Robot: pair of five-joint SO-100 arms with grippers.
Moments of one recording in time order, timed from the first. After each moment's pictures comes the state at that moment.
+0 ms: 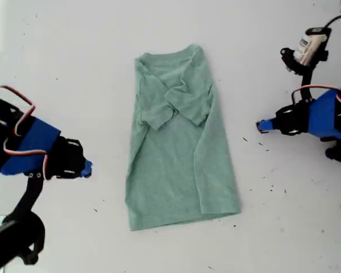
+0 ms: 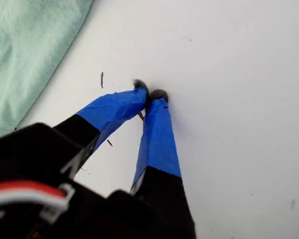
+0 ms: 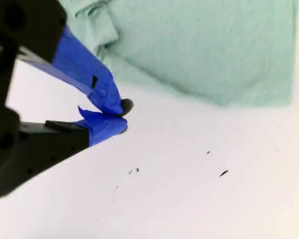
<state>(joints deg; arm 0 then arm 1) 14.0 105.7 88.9 88.8 -21.2 15.2 180.3 174.5 62.0 -29.2</state>
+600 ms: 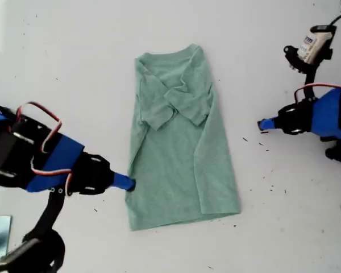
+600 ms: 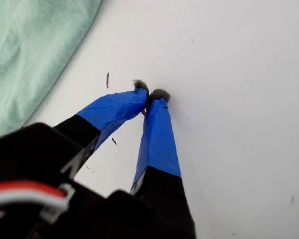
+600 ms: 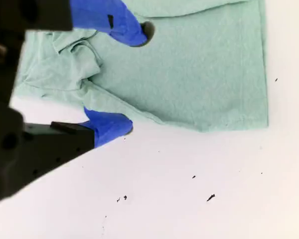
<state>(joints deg) 14.9 91.8 74.4 90.4 -18.5 15.3 192.0 175.4 68.3 -29.4</state>
